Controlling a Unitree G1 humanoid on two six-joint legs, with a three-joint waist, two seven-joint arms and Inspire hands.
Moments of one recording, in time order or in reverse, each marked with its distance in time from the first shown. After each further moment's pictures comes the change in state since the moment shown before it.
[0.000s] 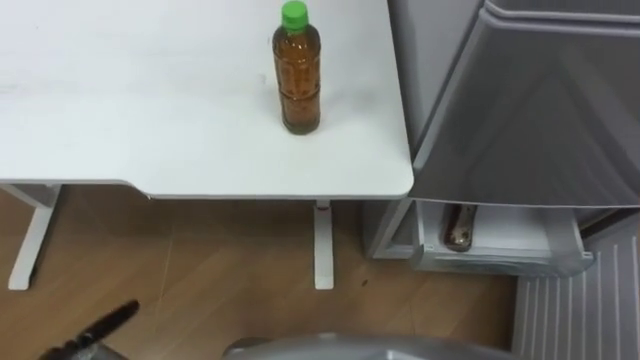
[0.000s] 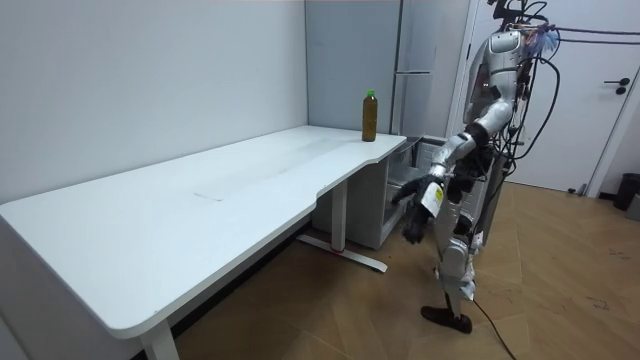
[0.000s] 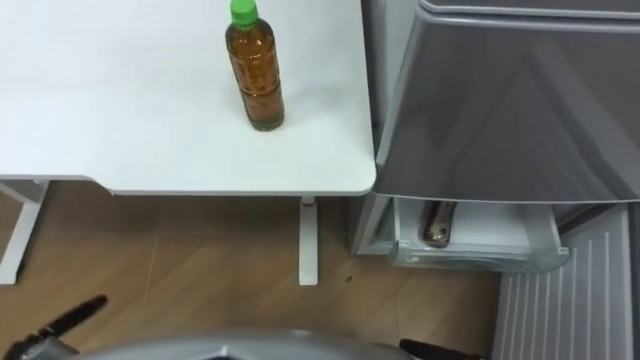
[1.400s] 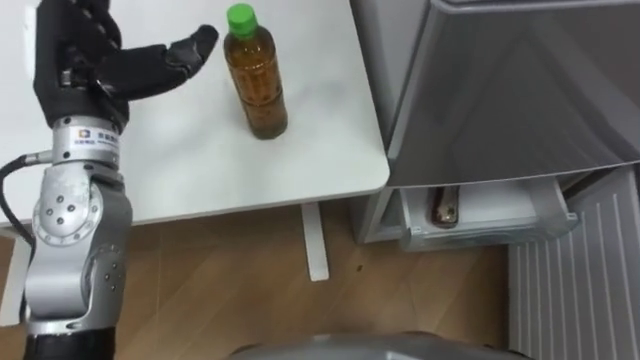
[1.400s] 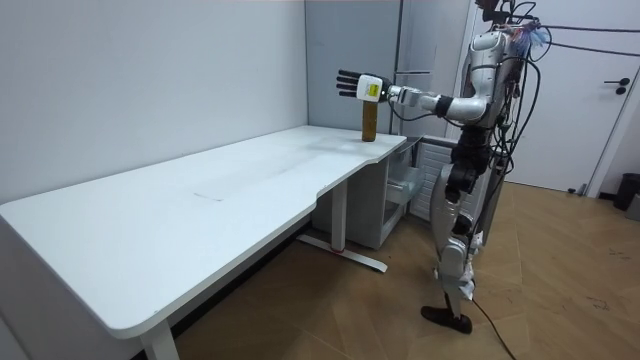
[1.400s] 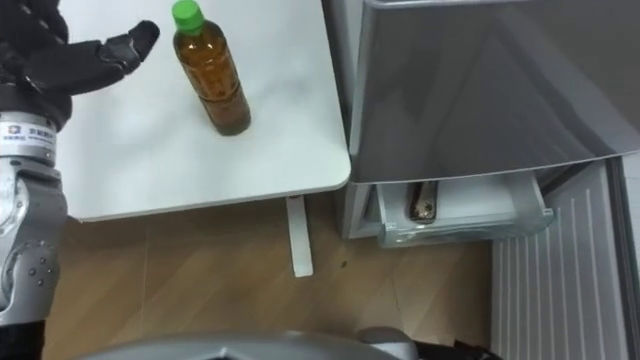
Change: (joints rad) left arm -0.100 0.058 -0.259 -0.880 0.124 -0.008 -0.613; right arm -0.014 -0.002 -0.120 0.041 -0.184 -0.054 0.086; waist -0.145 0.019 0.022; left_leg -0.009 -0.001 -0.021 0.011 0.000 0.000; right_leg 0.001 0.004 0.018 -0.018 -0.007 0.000
